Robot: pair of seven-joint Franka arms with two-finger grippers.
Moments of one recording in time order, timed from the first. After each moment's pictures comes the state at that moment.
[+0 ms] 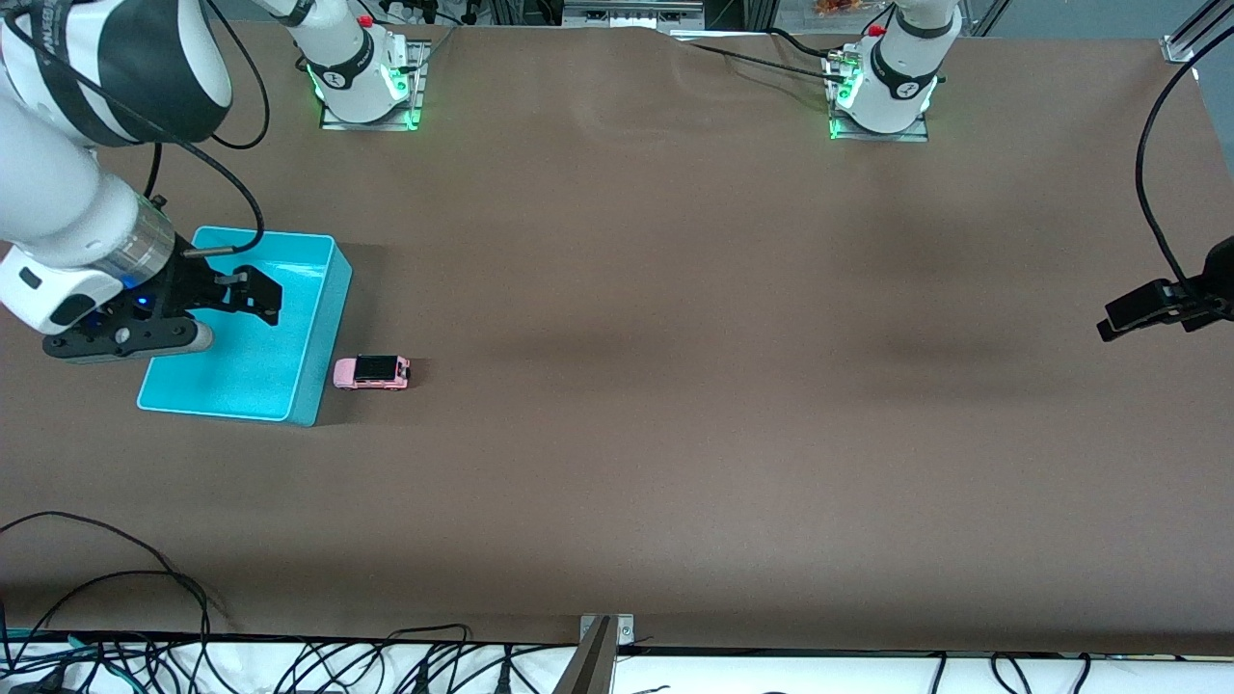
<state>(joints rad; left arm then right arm) 0.46 0.23 -0.45 -1.41 0.11 1.63 -0.13 0.22 0.24 -0.06 -1.49 -0.05 1.75 0.04</state>
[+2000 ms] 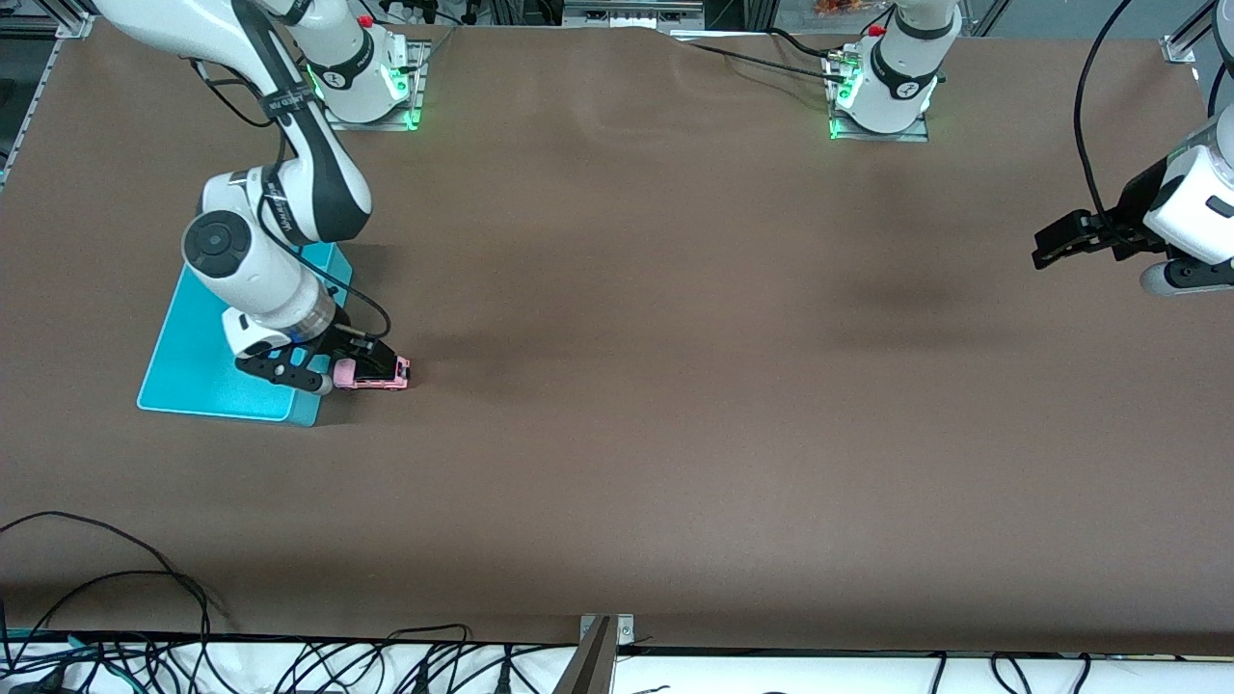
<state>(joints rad) 0.46 0.02 -0.46 -1.67 0.02 1.62 -0.13 0.13 0.34 0.10 -2.04 -0.05 2.45 0.67</state>
